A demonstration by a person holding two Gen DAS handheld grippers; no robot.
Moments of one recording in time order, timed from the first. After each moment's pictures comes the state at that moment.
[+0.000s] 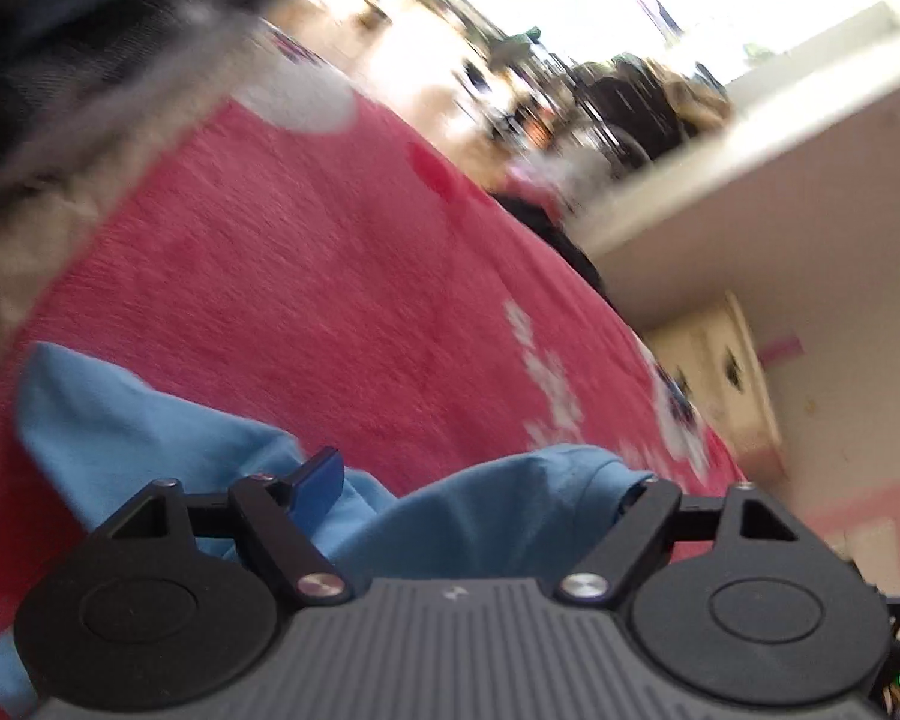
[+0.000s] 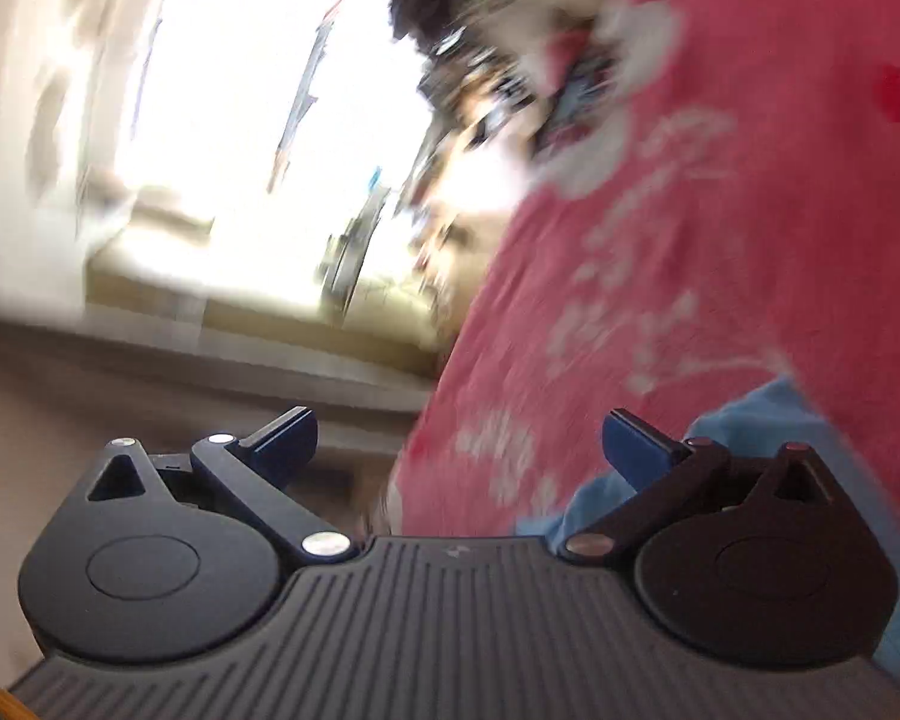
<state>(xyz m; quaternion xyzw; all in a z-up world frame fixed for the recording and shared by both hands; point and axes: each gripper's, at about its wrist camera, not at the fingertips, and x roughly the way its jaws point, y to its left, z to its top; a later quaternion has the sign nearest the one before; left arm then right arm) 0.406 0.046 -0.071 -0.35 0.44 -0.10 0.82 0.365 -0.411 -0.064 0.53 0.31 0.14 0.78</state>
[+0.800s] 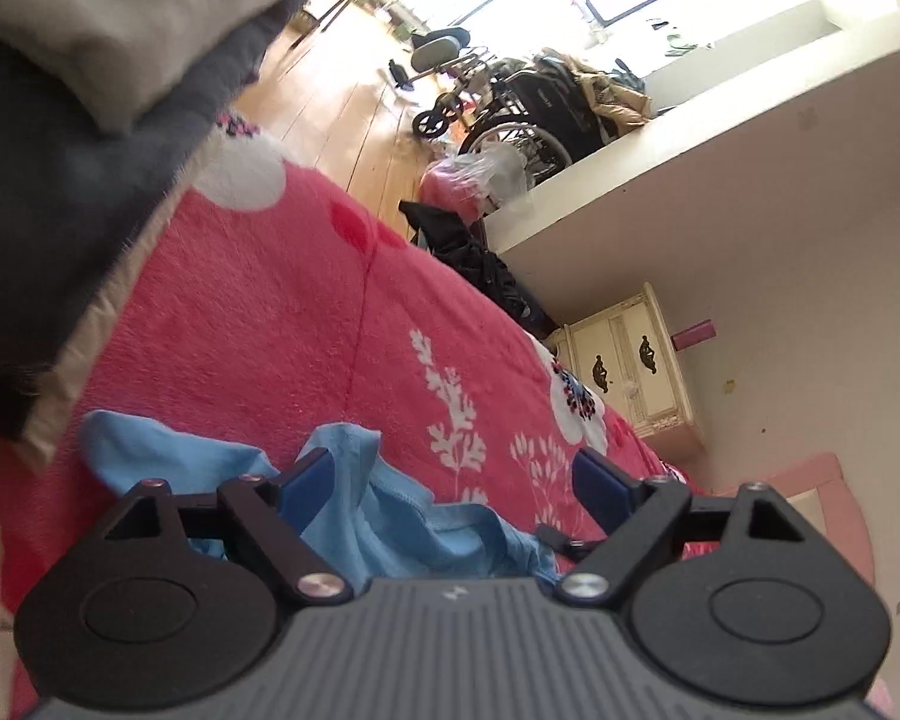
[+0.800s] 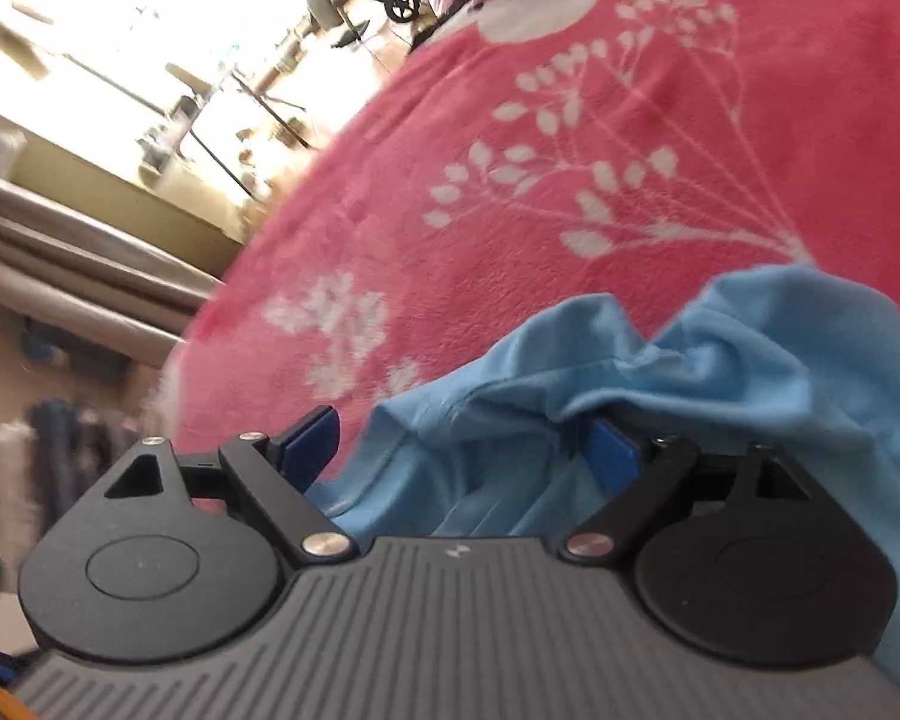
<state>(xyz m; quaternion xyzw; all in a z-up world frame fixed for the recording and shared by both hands) 0.351 0.096 0.018 -0.38 0.40 -0.15 0.82 0.401 -0.325 -0.090 0.39 0.44 0.01 0.81</state>
